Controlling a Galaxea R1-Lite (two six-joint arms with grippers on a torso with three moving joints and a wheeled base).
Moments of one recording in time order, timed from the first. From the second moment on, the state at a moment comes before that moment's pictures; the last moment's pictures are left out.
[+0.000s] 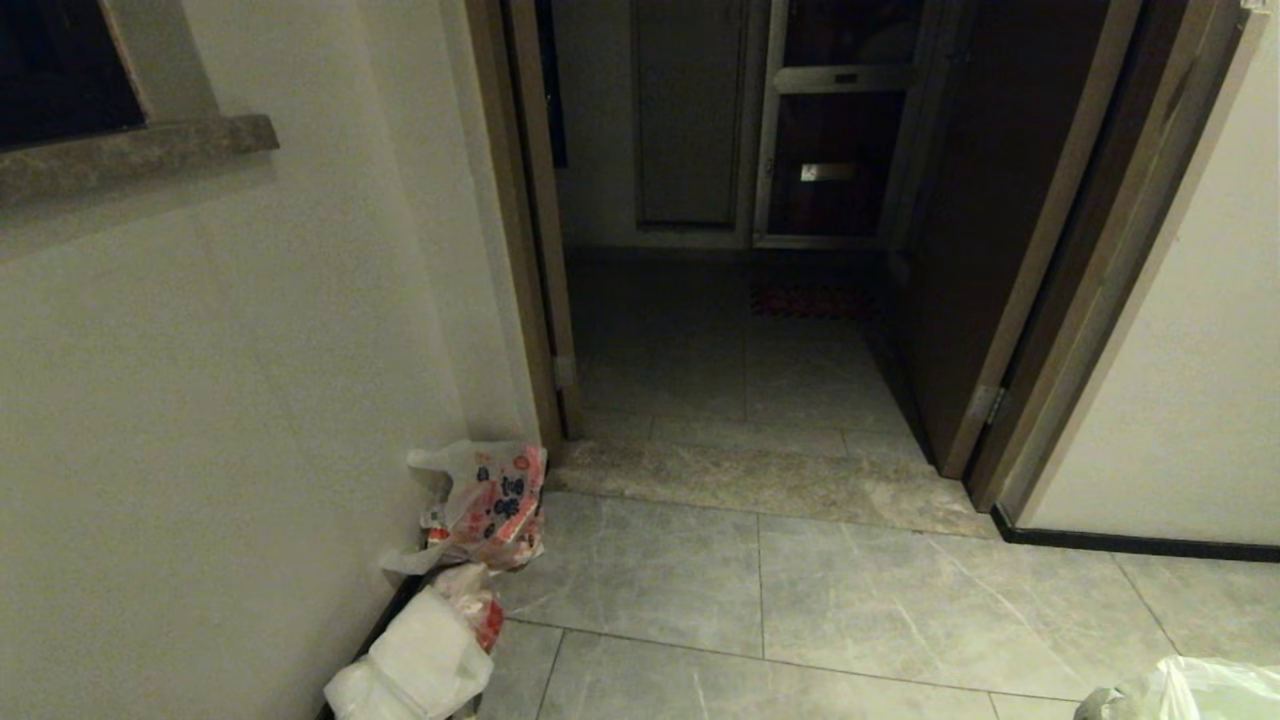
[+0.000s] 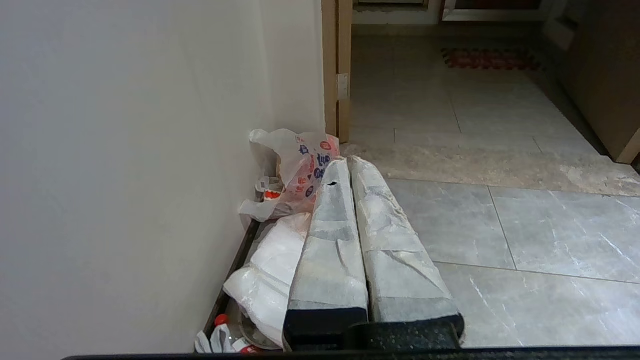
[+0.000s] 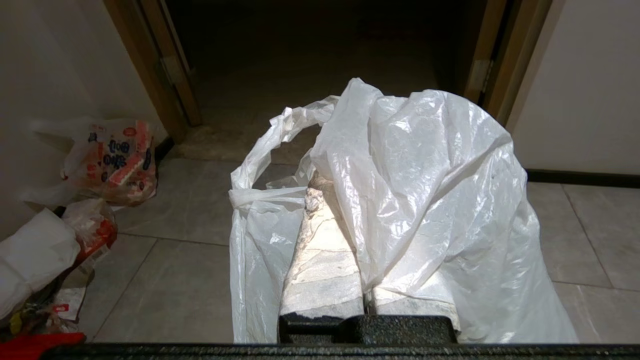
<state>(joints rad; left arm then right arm) 0.00 0.00 0.00 0.00 0.00 0.00 0.00 0.00 -0.03 0.07 -0.01 0.03</state>
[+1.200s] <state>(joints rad) 0.00 0.00 0.00 0.00 0.00 0.00 0.00 0.00 -0.03 0.06 -0.01 0.03</state>
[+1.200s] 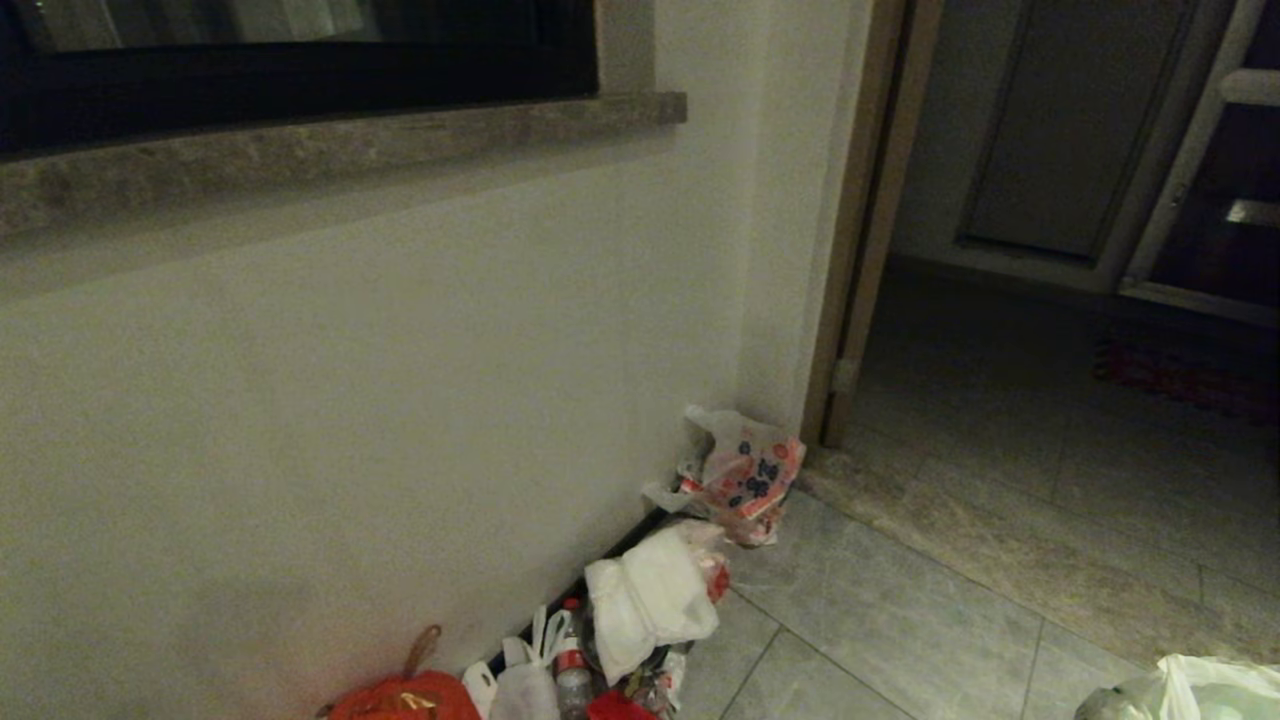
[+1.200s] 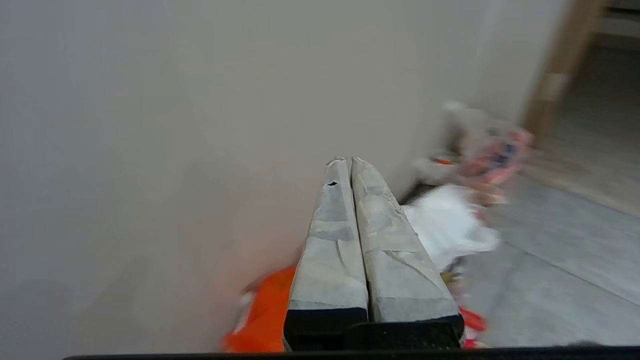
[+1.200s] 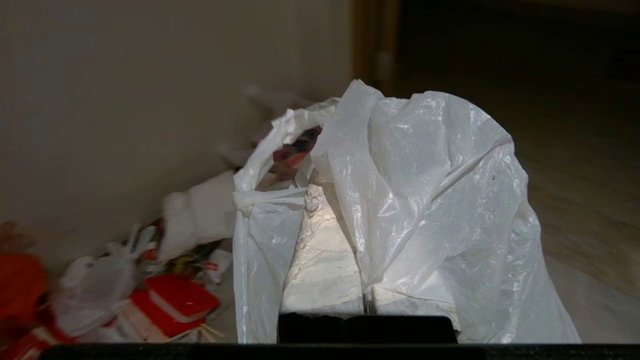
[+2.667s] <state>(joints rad) 0.00 0.00 0.00 0.00 0.00 0.00 0.00 0.00 -0.03 0.06 -0.01 0.02</state>
